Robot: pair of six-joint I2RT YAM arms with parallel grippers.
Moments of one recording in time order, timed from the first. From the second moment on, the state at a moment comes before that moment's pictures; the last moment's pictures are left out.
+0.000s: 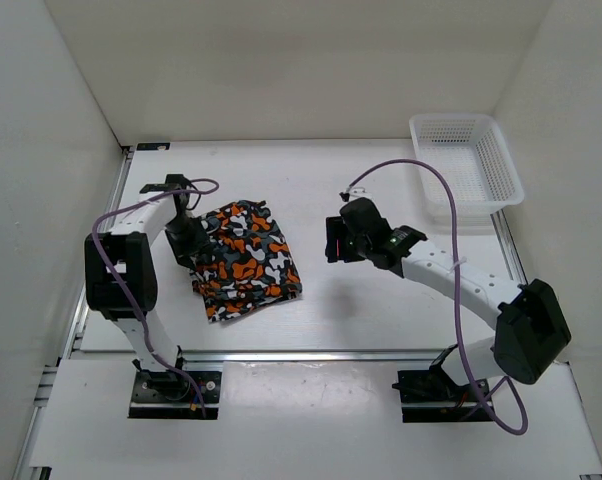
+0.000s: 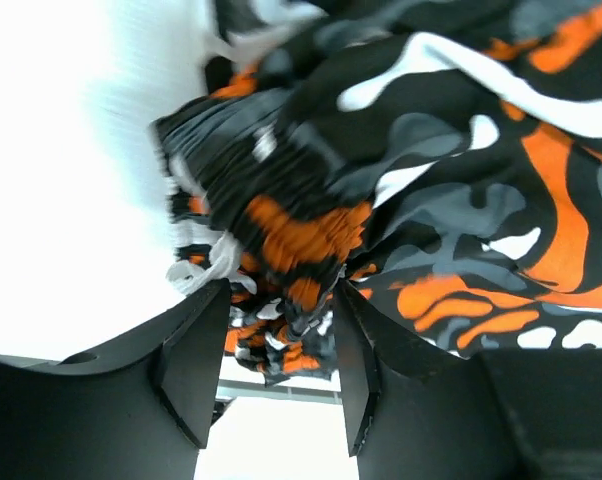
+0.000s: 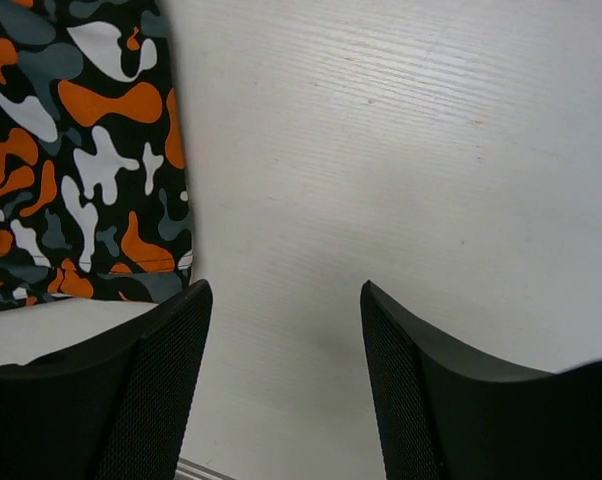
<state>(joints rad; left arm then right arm) -0.03 1.77 1.27 -1.00 0.06 -0.46 0.75 1.39 1.02 -0.43 0.18 0.48</state>
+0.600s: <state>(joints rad) -0.08 1.67 1.46 -1.00 0.10 -0.46 0.87 1.98 1.52 -0.47 -0.11 0.38</state>
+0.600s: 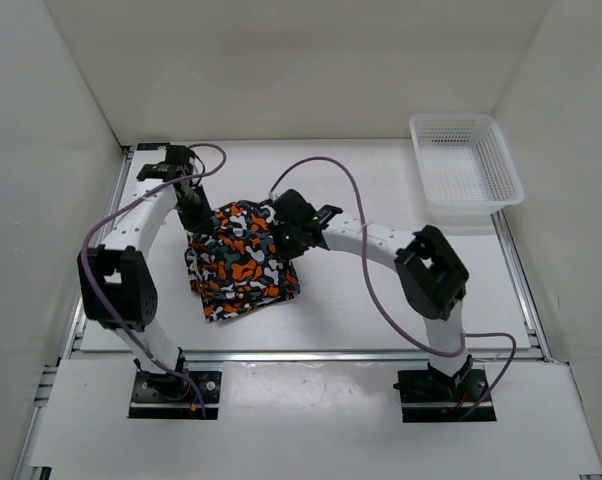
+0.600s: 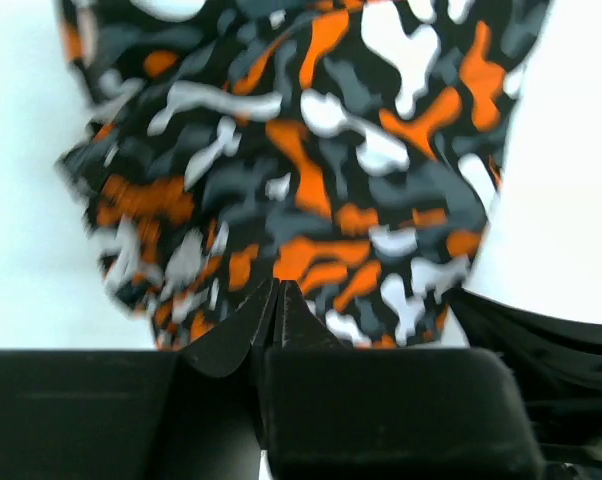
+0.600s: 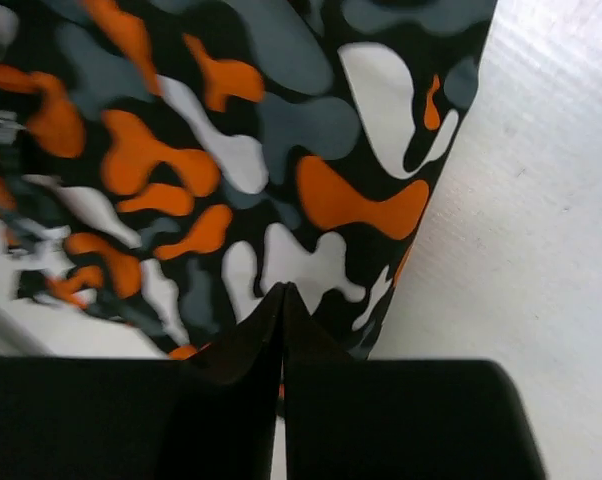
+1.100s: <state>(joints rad) -0.11 2.13 1.59 -0.96 0.05 -0.44 0.84 2.14 1.58 -0.54 -0.09 0.52</state>
